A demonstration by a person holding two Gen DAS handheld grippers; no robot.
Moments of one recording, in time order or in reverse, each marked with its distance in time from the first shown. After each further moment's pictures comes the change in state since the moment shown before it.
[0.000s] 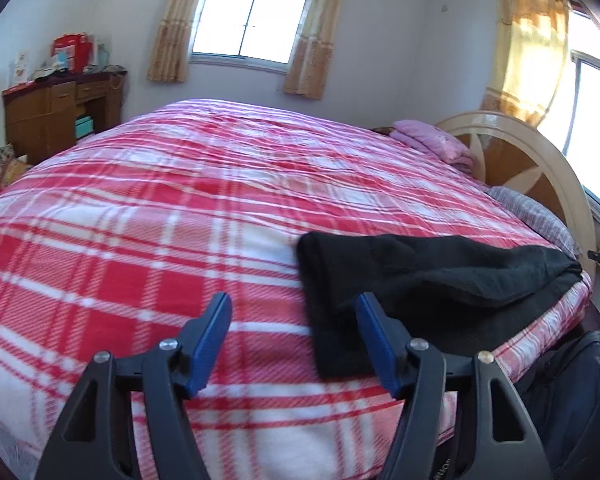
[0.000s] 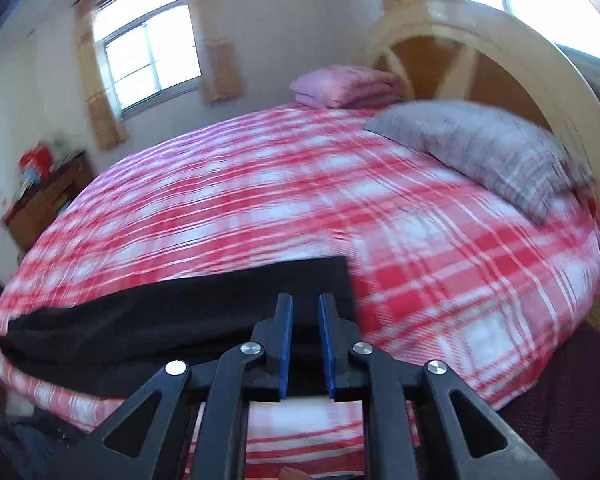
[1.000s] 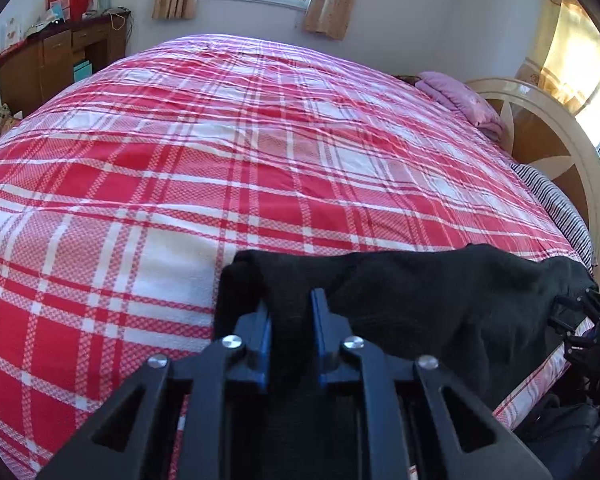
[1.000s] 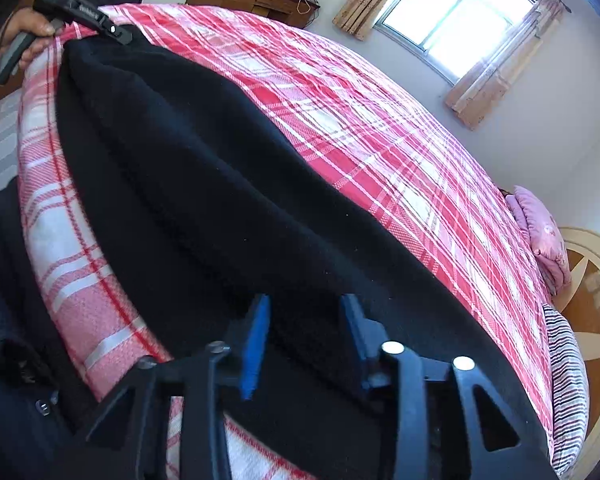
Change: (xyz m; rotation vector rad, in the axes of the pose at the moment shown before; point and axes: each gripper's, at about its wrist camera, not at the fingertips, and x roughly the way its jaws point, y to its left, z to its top) left arm 0.092 -0.055 0.036 -0.048 0.260 0.027; right arm 0.107 0.356 -0.119 -0.989 0.100 0.150
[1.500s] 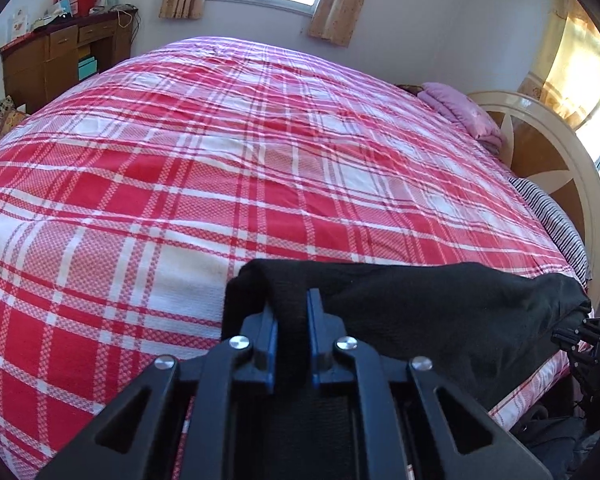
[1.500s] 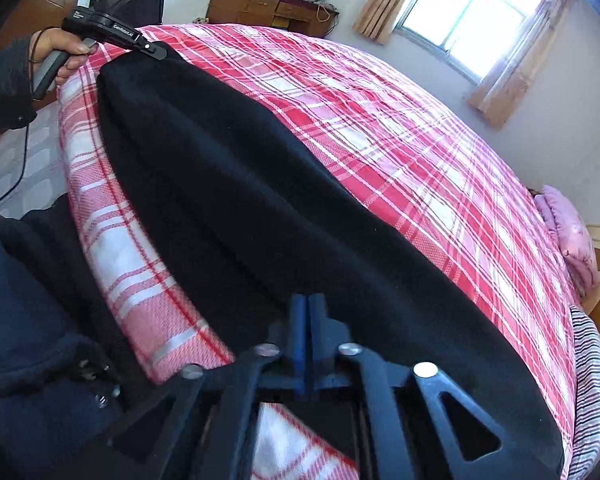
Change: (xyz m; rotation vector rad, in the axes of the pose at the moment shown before) left arm -0.006 0.005 0.012 -0.038 -0.008 -0.012; right arm -0.031 0.004 0.003 0.020 -0.033 0.134
